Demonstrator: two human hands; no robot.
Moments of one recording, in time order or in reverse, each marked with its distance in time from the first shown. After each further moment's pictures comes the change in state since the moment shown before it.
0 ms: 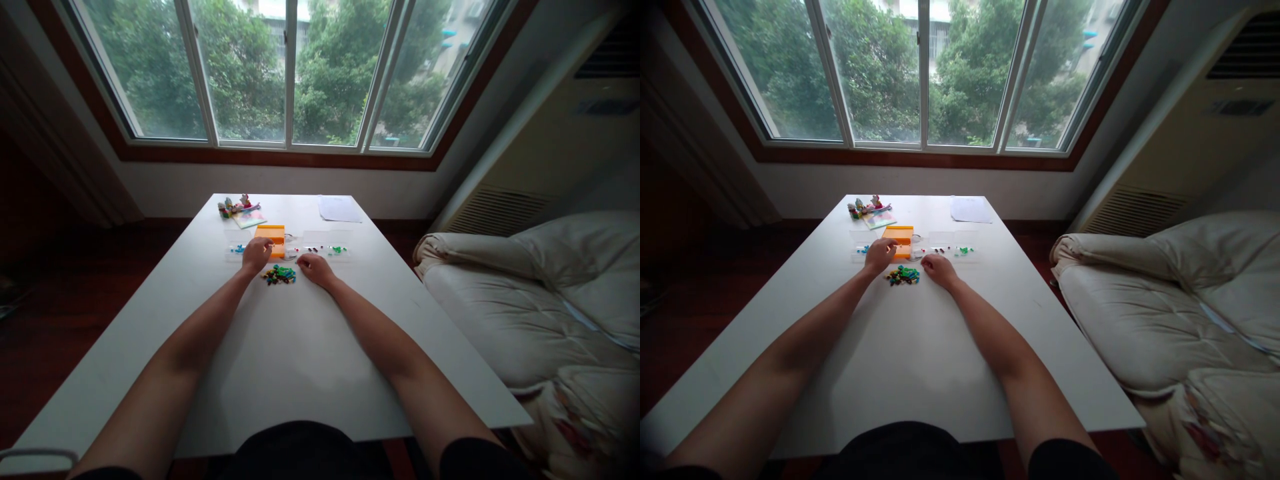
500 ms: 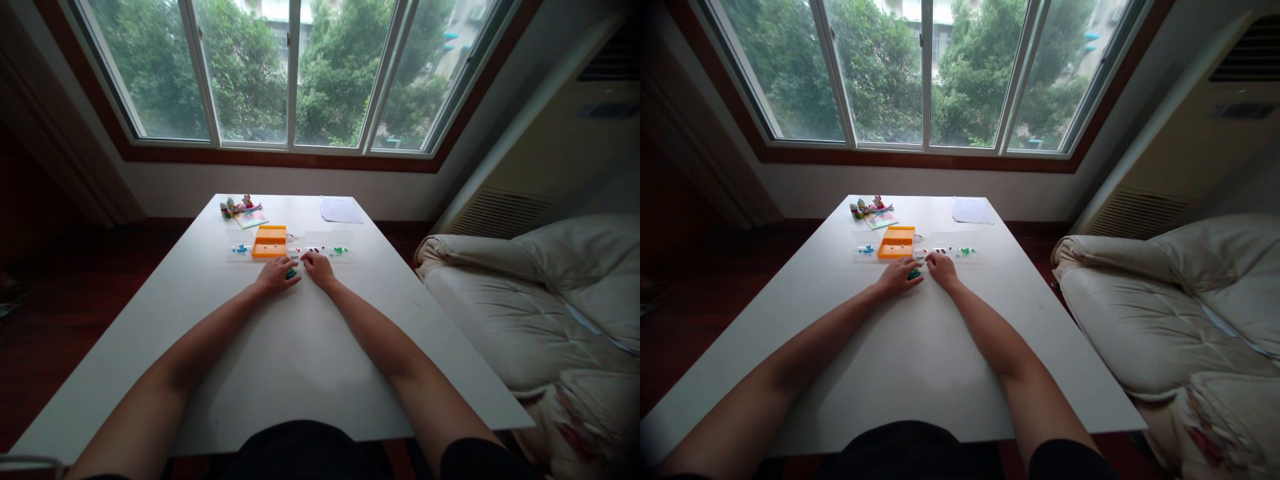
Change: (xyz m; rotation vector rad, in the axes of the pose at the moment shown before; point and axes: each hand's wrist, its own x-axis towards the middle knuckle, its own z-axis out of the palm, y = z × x) left_hand -0.054 0.049 0.008 0.027 -0.305 0.344; right_hand 0.003 0.001 0.011 -0.027 0.148 0.163
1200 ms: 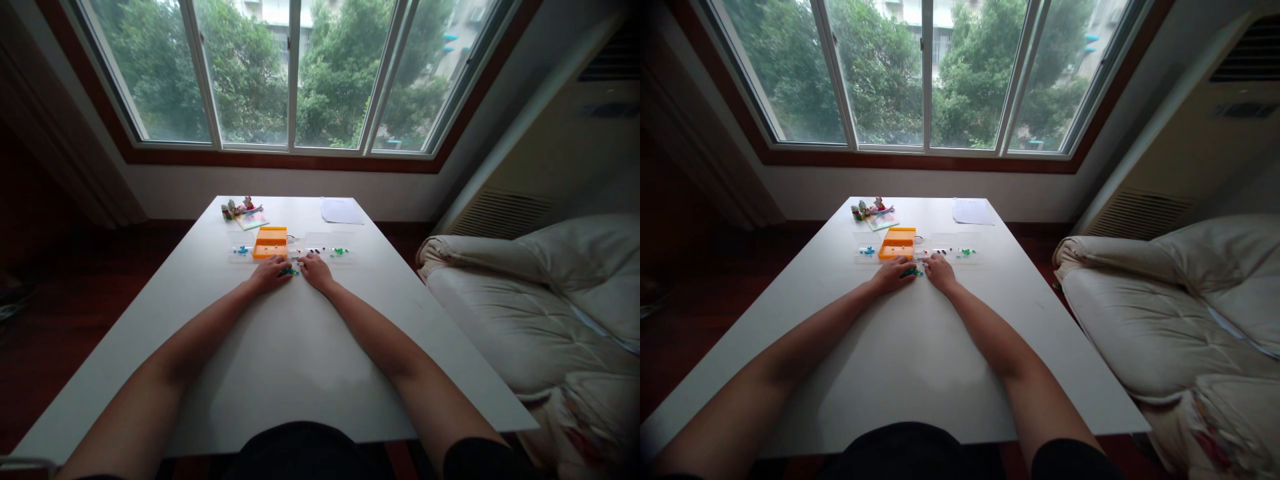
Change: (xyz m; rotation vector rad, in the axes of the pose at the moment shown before) left_hand -0.003 -0.031 -0.006 0.010 -0.048 0.091; right_hand -0.003 -0.009 0.003 -0.225 -0.158 -0.063
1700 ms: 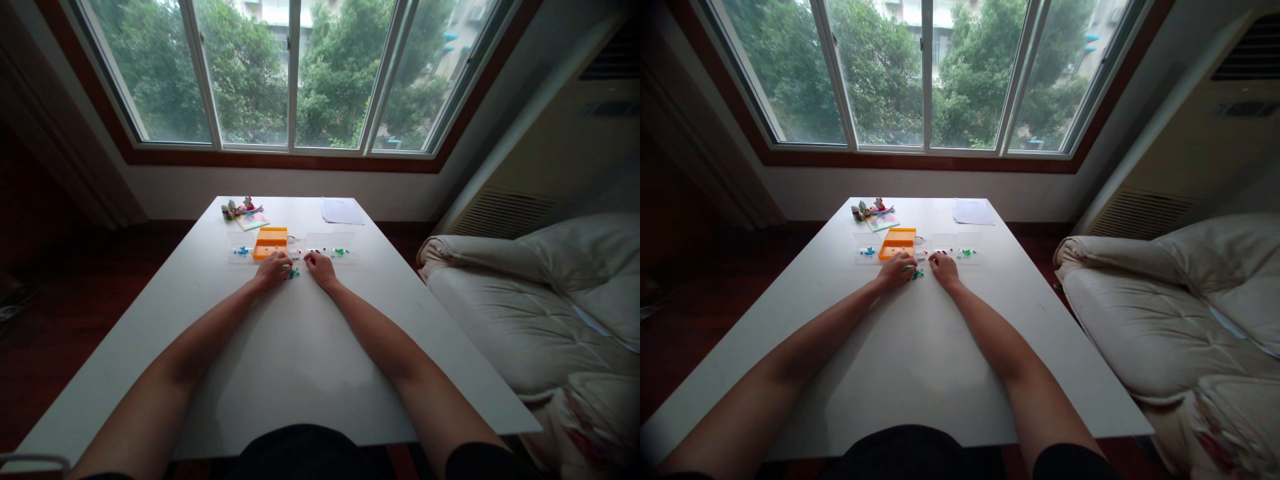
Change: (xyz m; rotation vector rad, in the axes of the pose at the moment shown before) left_hand 0.019 0.007 0.002 -0.018 0.068 -0.147; right_hand 0.006 0.014 0.000 0.192 0.146 0.151
